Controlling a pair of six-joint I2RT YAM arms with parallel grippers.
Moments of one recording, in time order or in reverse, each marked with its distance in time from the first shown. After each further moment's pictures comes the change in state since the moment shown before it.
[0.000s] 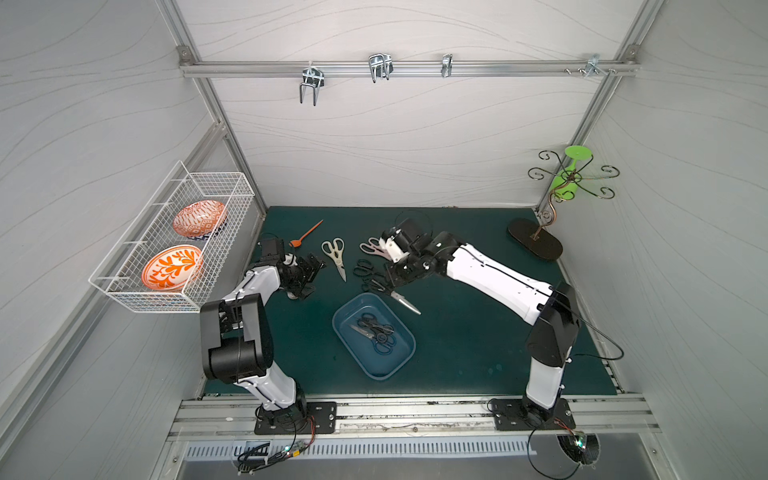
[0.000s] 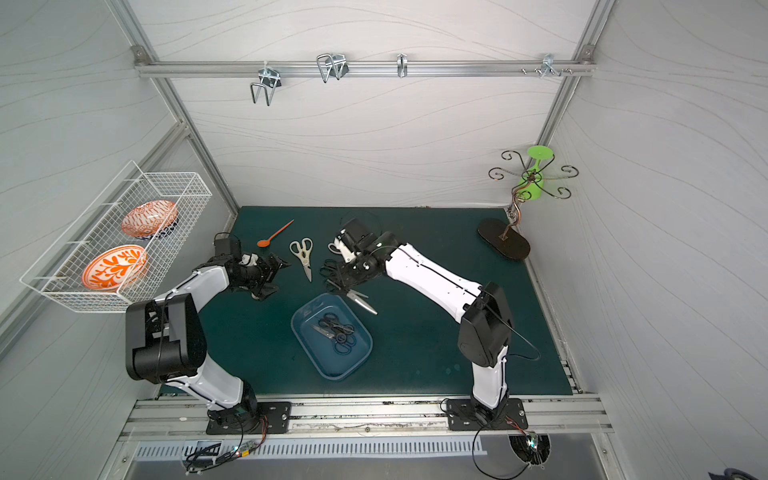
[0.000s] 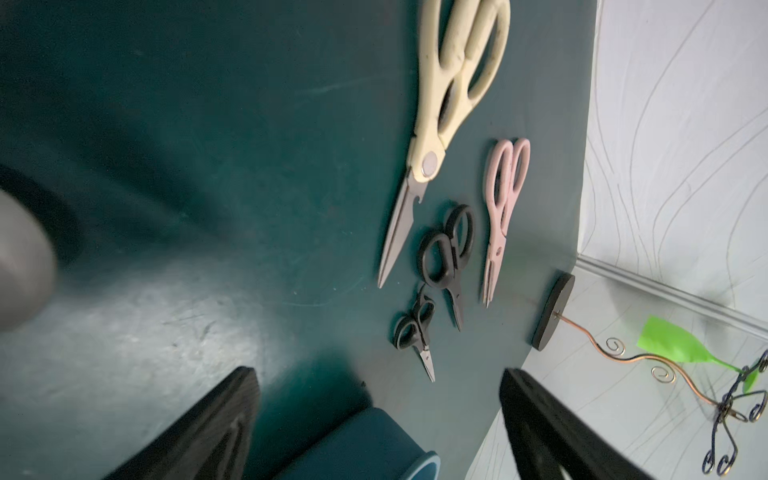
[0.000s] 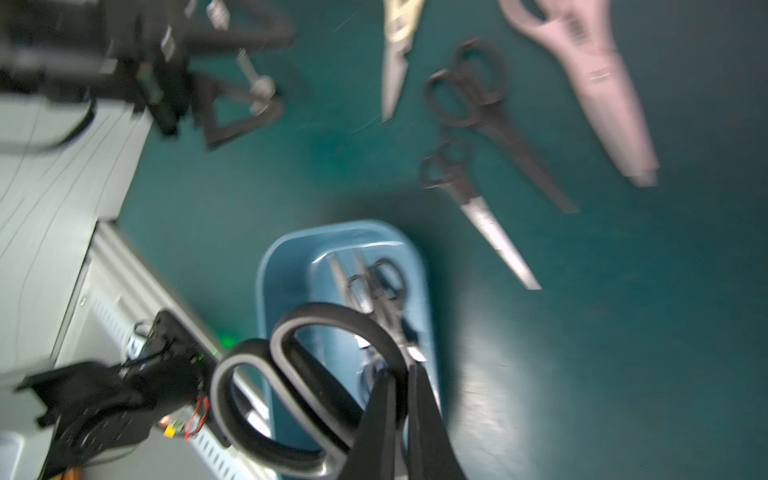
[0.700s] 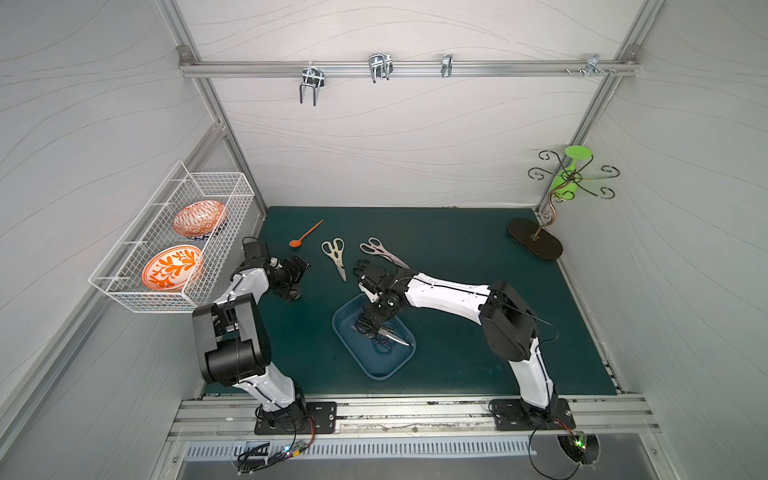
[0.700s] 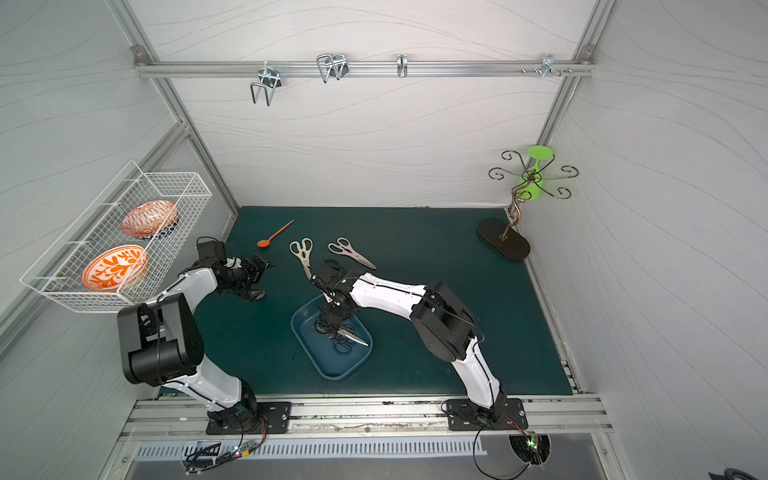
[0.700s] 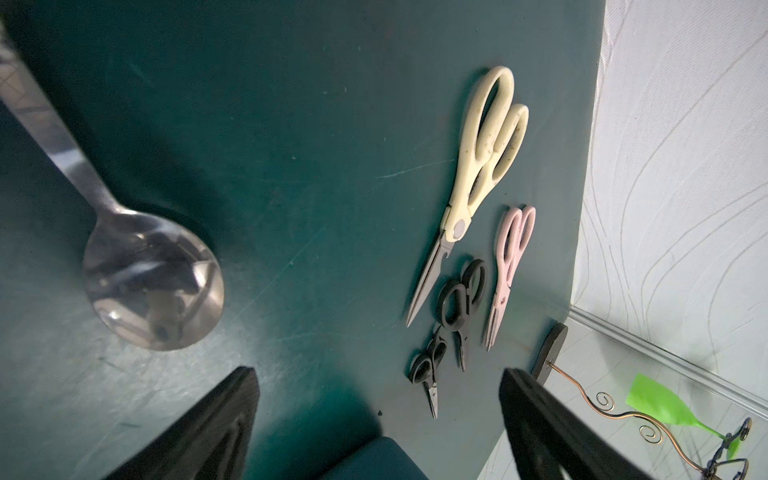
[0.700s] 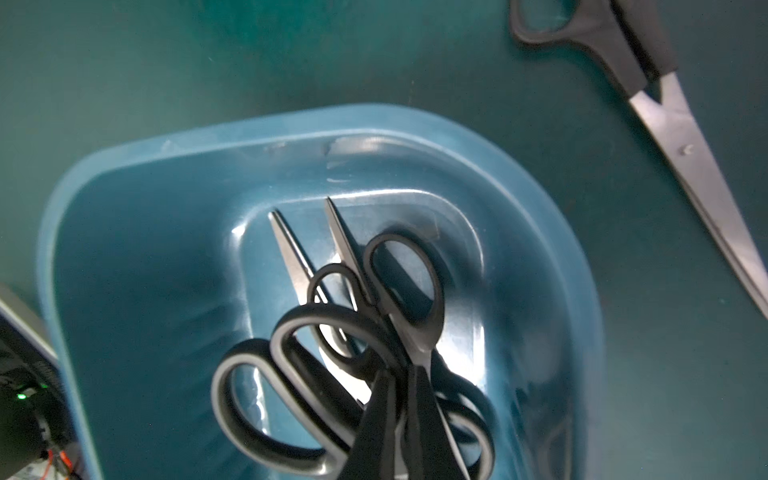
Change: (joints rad) left arm 0.084 -0.001 0.000 -0.002 -0.027 -0.010; right arm 0.126 0.241 -0.081 0.125 0.071 0.012
